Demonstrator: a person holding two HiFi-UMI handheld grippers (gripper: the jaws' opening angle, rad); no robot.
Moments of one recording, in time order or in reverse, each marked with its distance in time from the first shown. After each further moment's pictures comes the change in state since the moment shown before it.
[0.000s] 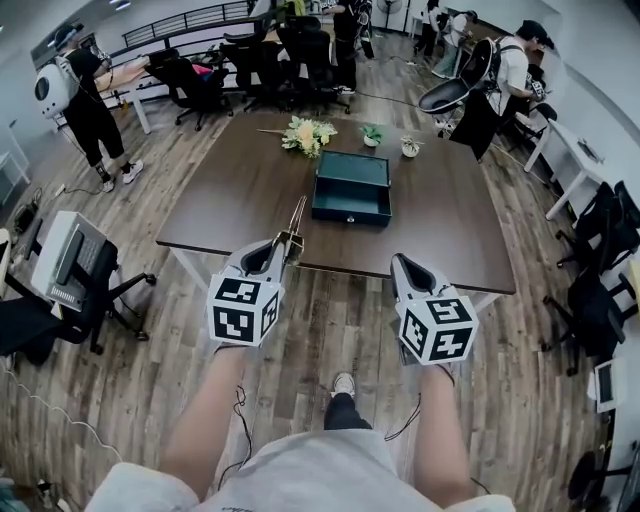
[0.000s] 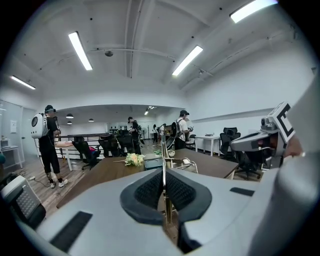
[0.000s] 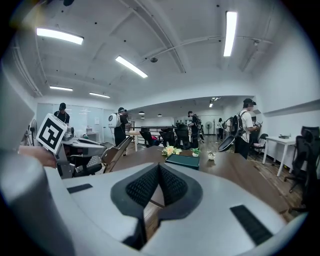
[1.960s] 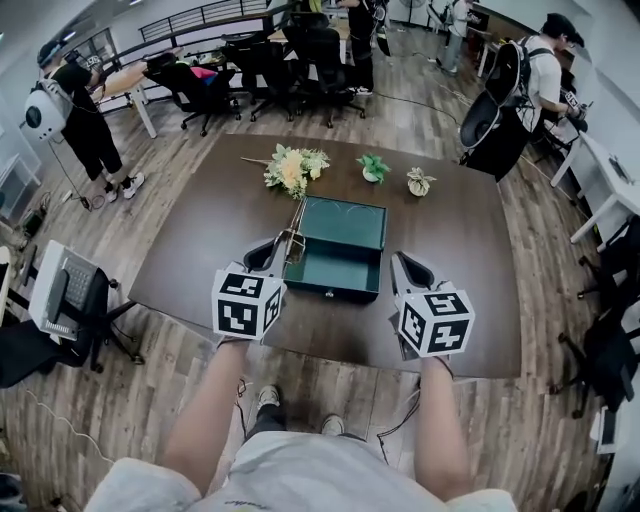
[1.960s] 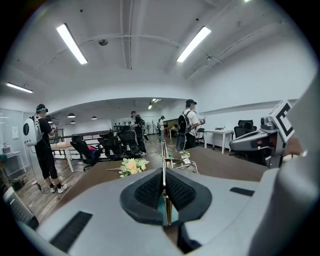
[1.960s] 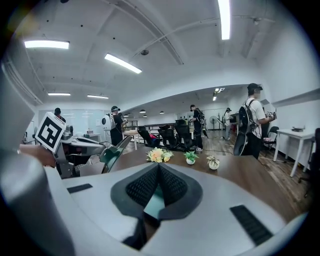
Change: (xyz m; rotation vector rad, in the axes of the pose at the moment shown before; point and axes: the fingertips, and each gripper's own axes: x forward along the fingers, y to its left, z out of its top) left arm 0.253 0.040 0.060 0.016 0.079 0.067; right arm 0.214 -0.176 0.035 0.047 0.036 0.074
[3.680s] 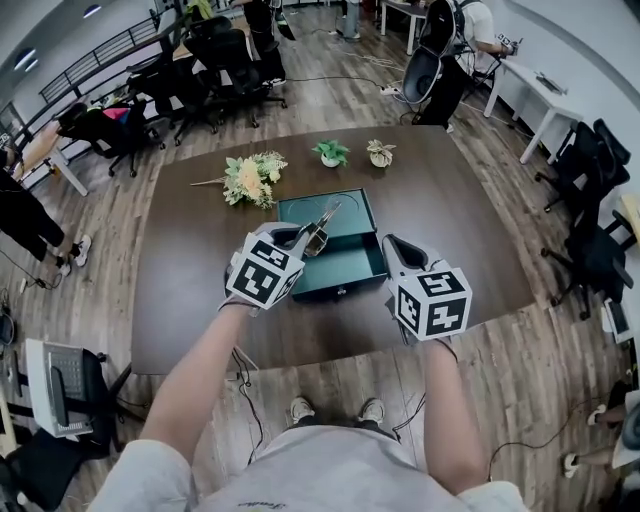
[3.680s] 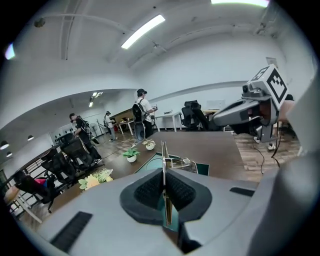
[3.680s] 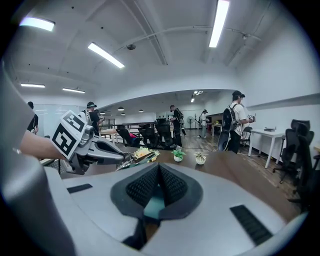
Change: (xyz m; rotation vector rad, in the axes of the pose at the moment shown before) left arm 0.093 -0.020 -0.014 0.427 0.120 -0.551; right arm 0.021 0.033 -0.001 0.057 0.018 -0.283
